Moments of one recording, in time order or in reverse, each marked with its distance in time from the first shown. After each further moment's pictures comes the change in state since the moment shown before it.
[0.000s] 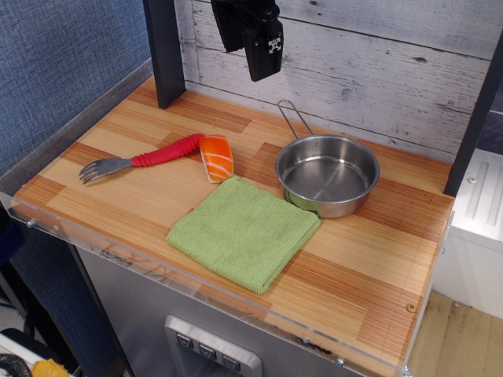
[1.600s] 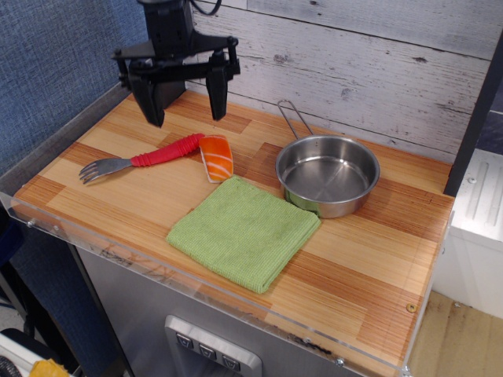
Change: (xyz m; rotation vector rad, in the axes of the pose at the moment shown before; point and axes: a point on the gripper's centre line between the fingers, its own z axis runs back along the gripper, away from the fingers) arm -0.076 -0.003 -0.023 0.003 0.160 1.188
